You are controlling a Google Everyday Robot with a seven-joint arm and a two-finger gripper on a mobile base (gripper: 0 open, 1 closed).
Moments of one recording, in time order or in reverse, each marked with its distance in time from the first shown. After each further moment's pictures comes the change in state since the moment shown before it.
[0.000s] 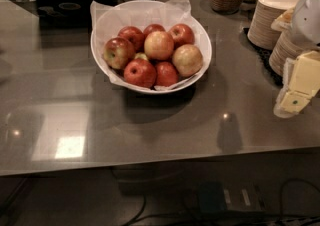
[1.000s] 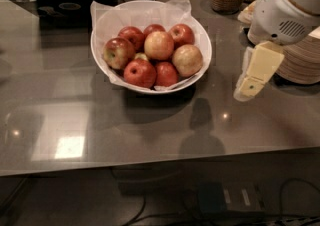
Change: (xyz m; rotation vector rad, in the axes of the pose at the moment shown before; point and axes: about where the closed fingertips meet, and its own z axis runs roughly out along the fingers) arm -0.056 -0.025 0.024 0.022 -0.119 -0.033
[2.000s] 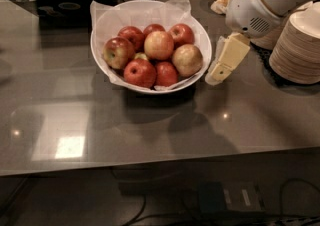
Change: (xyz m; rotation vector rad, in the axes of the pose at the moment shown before) arm -0.050 -0.038 0.034 0.028 -0.232 -0.058
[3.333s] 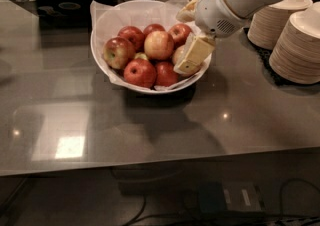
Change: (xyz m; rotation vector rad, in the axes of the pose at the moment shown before) arm -0.050 -0.005 0.040 -0.013 -0.093 -0.111
